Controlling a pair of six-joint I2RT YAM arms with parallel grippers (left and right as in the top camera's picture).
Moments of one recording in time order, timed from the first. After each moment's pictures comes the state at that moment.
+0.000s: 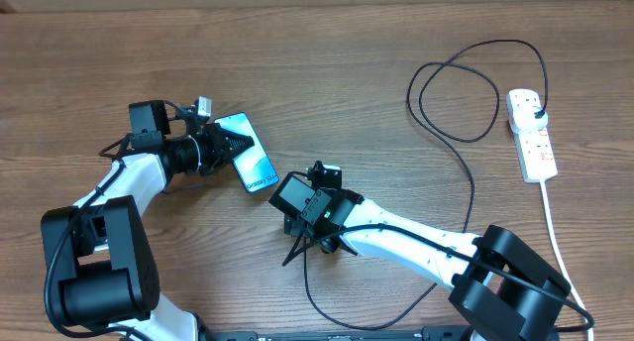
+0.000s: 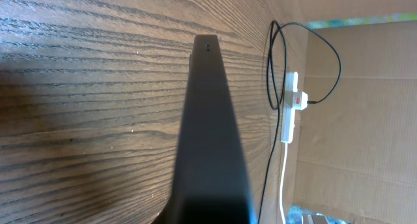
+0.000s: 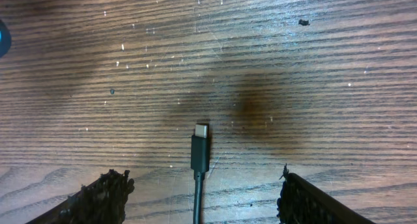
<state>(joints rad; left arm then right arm) 0.16 1.79 0.93 -0.22 0.97 -0.41 0.98 1.79 1.12 -0.60 0.16 1.06</state>
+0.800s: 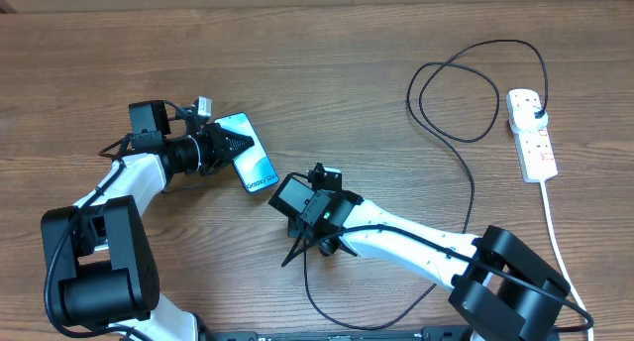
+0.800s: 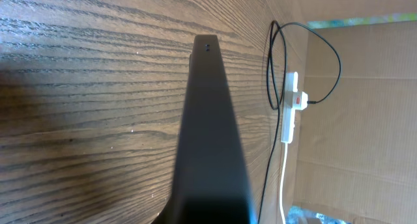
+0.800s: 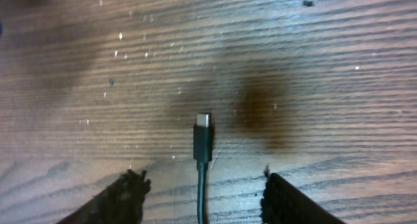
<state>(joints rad) 0.16 1.79 0.93 -0.22 0.97 -0.41 0.98 1.79 1.12 -0.61 0.13 1.09</state>
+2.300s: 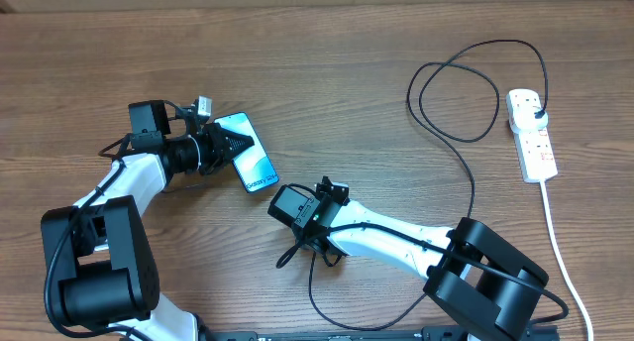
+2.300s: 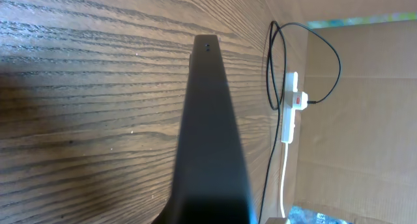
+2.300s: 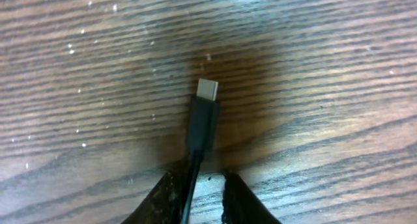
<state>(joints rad) 0.16 1.79 0.93 -0.21 0.97 -0.41 1.00 1.88 1.13 -0.73 0.12 1.17</state>
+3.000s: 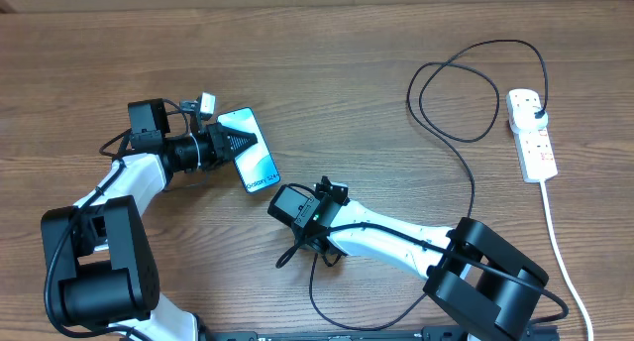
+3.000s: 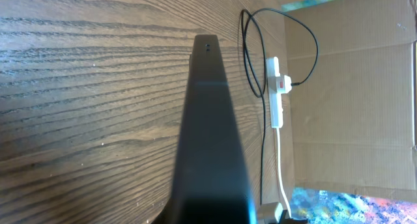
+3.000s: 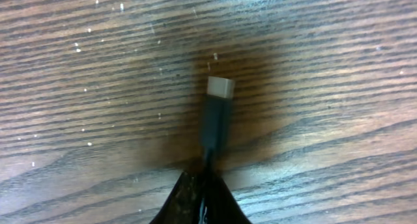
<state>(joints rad) 0.16 1.79 0.93 -0.18 1.07 -0.30 1.00 1.88 1.13 -0.73 0.11 1.17</state>
